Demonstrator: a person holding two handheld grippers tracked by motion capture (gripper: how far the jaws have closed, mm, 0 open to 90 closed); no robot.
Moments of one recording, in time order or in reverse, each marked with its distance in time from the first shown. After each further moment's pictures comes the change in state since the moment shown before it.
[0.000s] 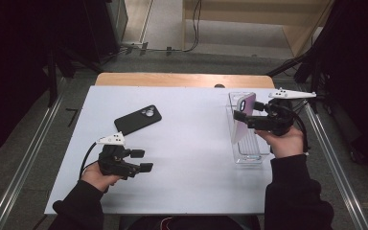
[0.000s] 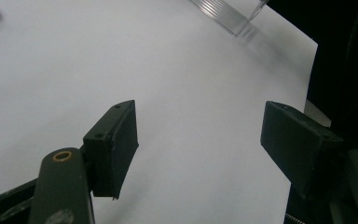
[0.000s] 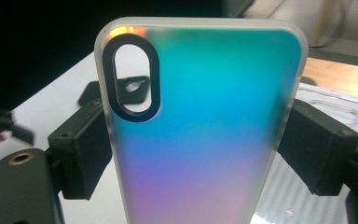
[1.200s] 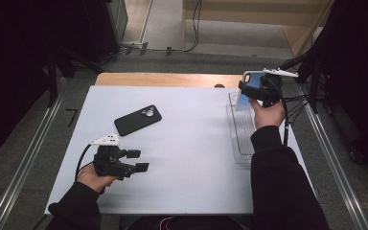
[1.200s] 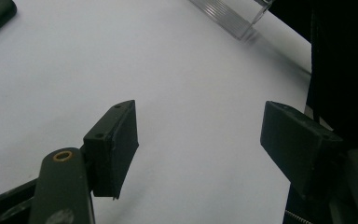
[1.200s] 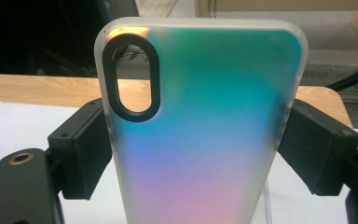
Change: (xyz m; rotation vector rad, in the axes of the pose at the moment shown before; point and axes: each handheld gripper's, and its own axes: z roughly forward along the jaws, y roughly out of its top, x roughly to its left) left arm 0.004 -0.005 -0.009 -0.017 0.005 -0.020; right arm -0.070 0.030 0.076 -0.078 -0.444 0.151
